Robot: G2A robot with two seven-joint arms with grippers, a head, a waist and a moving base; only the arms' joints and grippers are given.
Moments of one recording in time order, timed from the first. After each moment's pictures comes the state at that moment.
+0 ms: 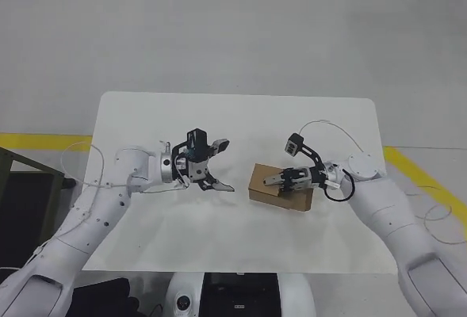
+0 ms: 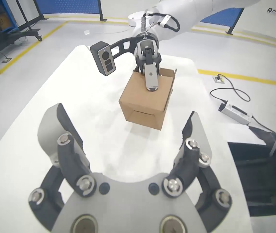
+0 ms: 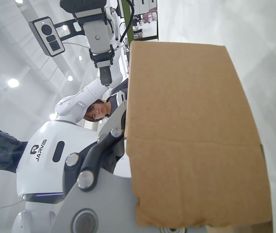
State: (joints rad) left arm 1.04 -0.95 -1.01 -1.45 1.26 -1.01 0.21; right arm -0.75 -1.21 0.77 -0.79 0.72 -0.33 1.49
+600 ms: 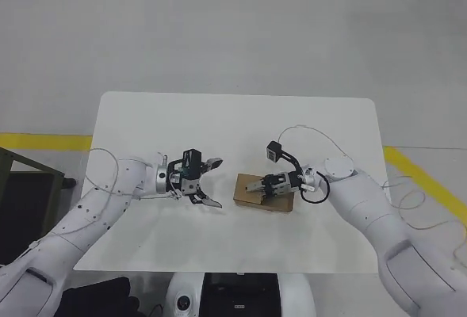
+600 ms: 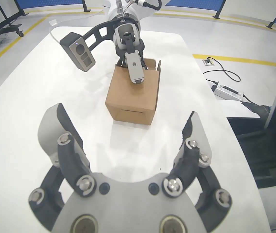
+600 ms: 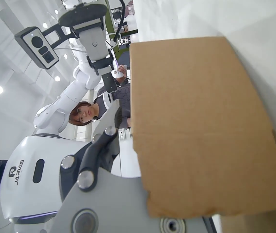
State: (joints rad) left arm 0.96 -0.89 -0.80 -1.30 1.46 -1.01 0.51; right arm -0.67 -1.33 0.62 -0.62 0.66 -0.39 1.43
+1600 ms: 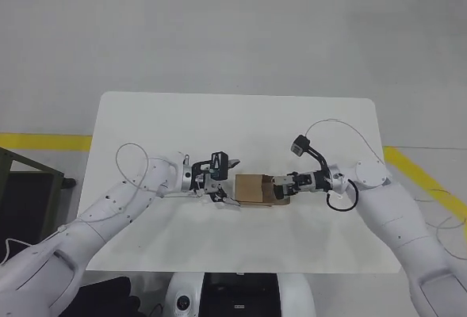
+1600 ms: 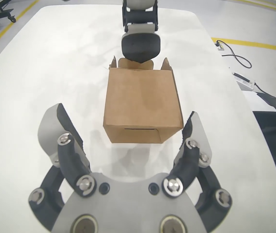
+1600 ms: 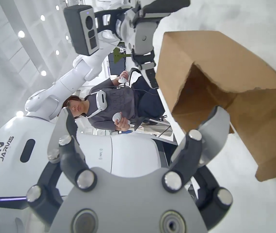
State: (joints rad) left arm 0.84 -1.00 -0.60 -1.18 1.45 -0.85 0.43; right arm -0.89 -1.11 0.91 -1.06 0.56 -0.42 1.40
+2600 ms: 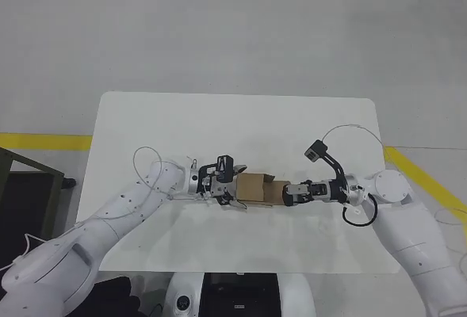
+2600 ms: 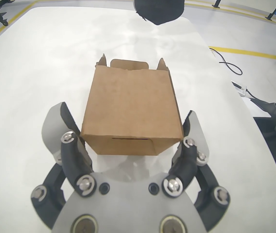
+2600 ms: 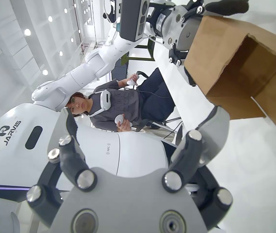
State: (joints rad) left arm 0.80 -1.09 -0.55 -1.03 1.47 -0.88 0.54; right arm -1.08 -1.04 1.10 -1.33 0.53 -0.34 1.38
